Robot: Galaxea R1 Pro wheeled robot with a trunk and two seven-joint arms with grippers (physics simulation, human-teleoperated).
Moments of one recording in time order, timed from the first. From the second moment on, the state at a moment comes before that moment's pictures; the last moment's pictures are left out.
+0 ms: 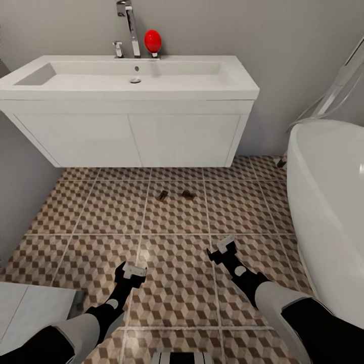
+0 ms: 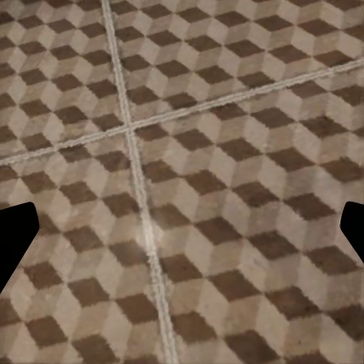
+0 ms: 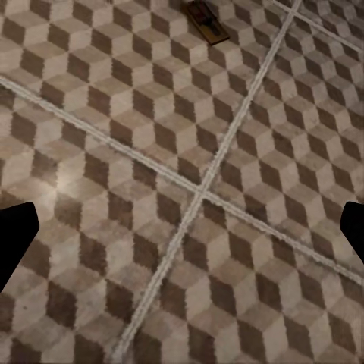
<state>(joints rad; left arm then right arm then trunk) -0.78 -0.04 -0.59 0.02 0.26 -0.58 0.14 -0.94 0.06 0.36 -0.02 0.19 -0.41 -0.09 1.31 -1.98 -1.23</state>
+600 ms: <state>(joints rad) -0.78 -0.04 -0.59 0.04 0.26 -0.59 0.14 -0.94 0.06 0.36 -0.02 0.19 -0.41 -0.08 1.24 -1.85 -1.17</state>
